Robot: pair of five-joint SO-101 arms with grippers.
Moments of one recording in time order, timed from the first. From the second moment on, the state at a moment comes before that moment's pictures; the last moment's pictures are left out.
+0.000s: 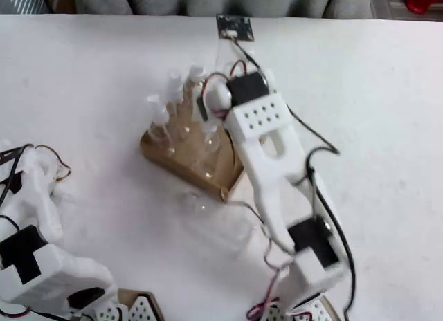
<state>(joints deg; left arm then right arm) -39.2 3.4 36.5 44.4 37.5 -28.8 4.3 -12.7 78.0 -19.5</state>
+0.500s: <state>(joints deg) -39.2 3.4 36.5 44.4 37.5 -29.4 -18.0 18.0 60.0 -9.1</state>
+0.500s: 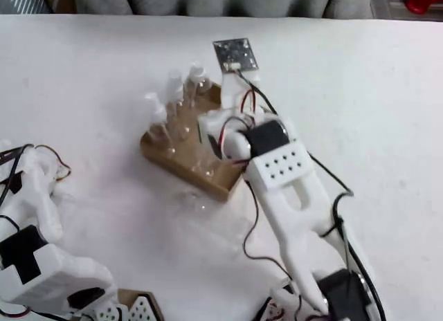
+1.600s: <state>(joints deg) -39.2 3.4 36.5 44.4 37.5 -30.7 -30.1 41.0 39.2 -4.0</state>
